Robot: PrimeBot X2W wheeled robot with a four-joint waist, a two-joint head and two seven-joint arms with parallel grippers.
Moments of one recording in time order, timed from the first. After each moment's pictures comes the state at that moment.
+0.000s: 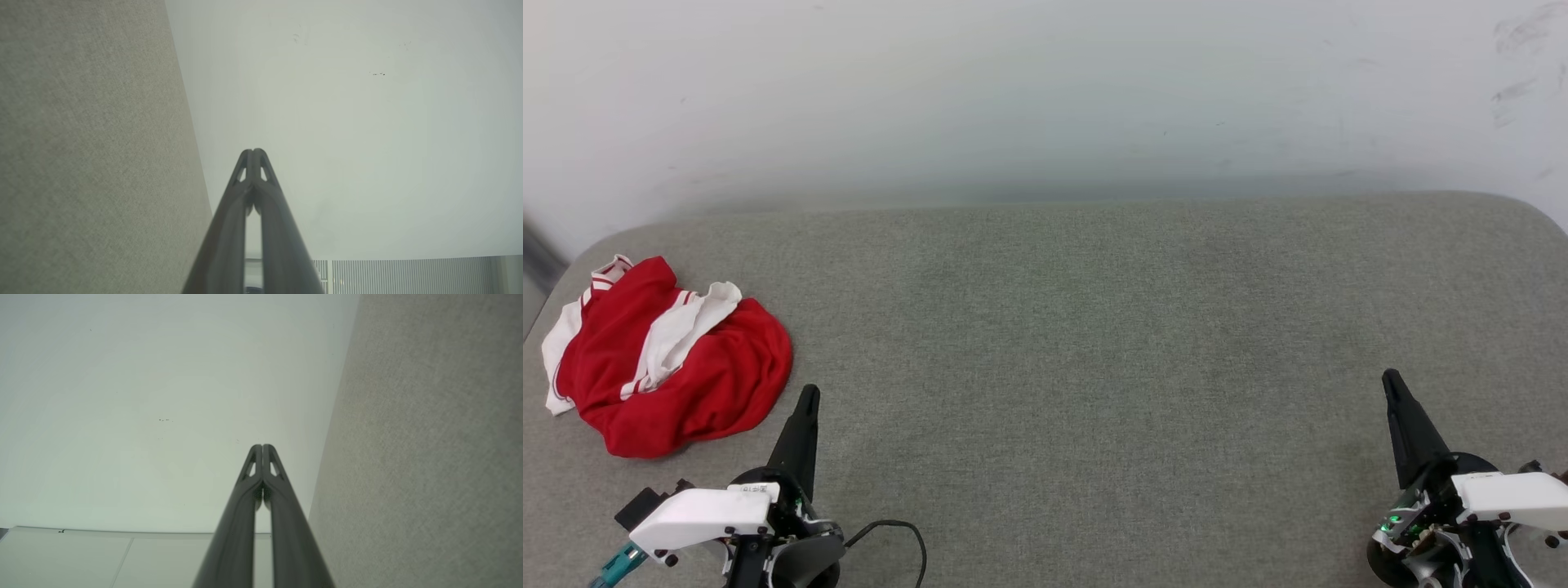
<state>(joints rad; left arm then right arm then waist) -0.11 0.05 0.11 0.25 -1.61 -0.13 0.11 -0.10 -0.05 -0.11 0.25 1.62 0.13 0.12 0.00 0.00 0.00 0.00</state>
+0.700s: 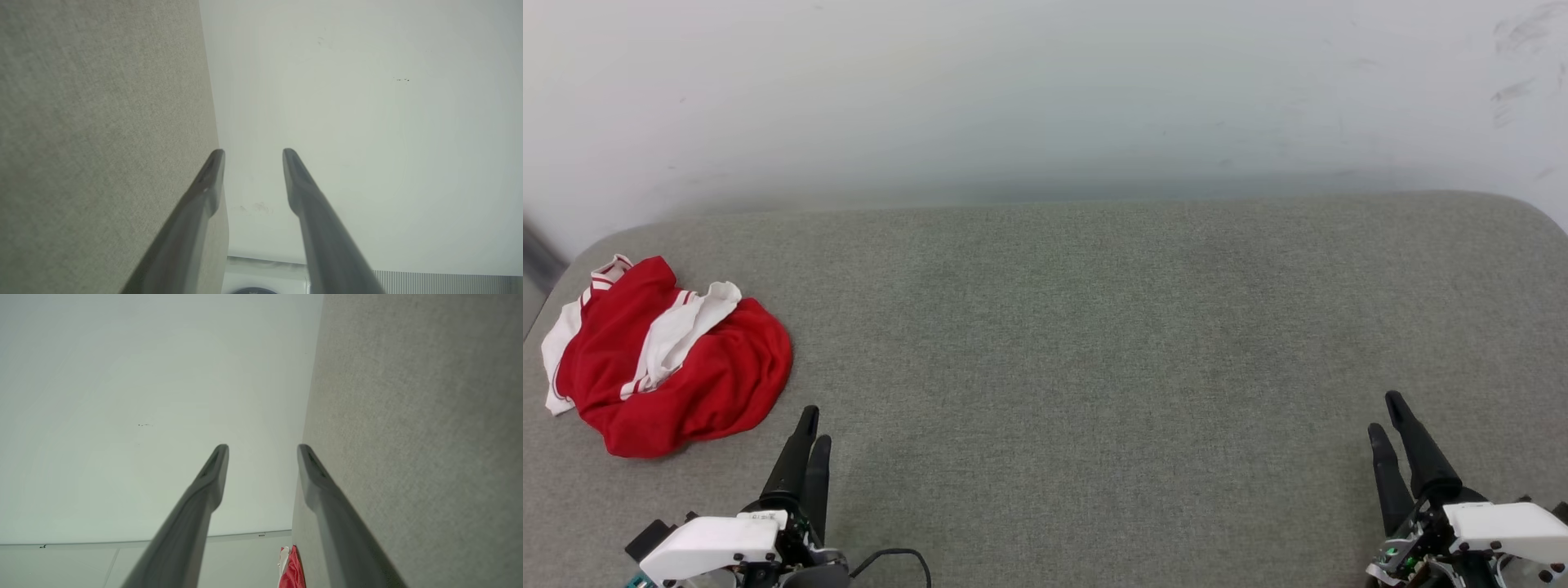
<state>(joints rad) -0.08 0.05 0.11 0.28 -1.61 -0.13 0.11 -0.07 -0.05 -0.11 0.28 1.62 0.13 0.11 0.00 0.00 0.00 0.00</state>
